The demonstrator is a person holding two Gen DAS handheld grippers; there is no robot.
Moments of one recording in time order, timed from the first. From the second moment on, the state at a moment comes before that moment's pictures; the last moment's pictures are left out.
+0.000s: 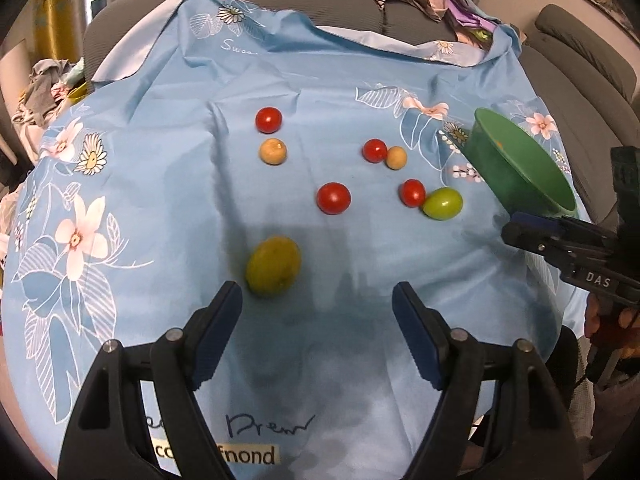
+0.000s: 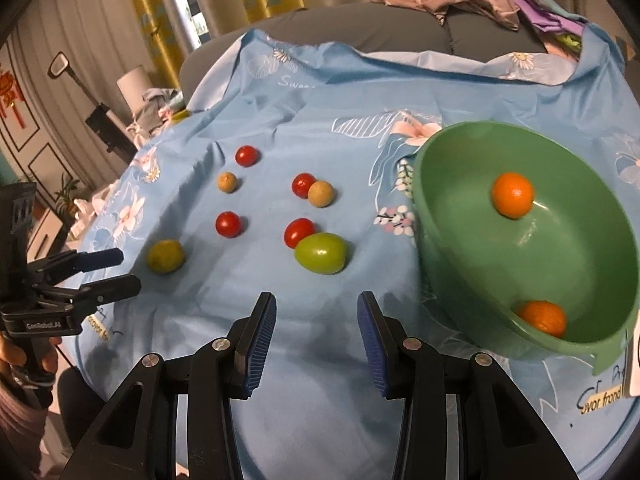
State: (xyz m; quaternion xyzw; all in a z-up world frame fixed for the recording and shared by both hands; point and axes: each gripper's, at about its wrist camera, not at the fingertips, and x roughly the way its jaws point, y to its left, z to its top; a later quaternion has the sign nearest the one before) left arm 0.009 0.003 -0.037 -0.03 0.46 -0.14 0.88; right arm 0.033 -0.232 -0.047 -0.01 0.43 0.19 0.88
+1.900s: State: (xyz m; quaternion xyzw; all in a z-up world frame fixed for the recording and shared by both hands) left arm 0.049 0.002 -0.068 0.04 0.51 -0.17 0.84; right arm 0.092 -0.194 -0.068 -0.06 0.44 0.22 0.87
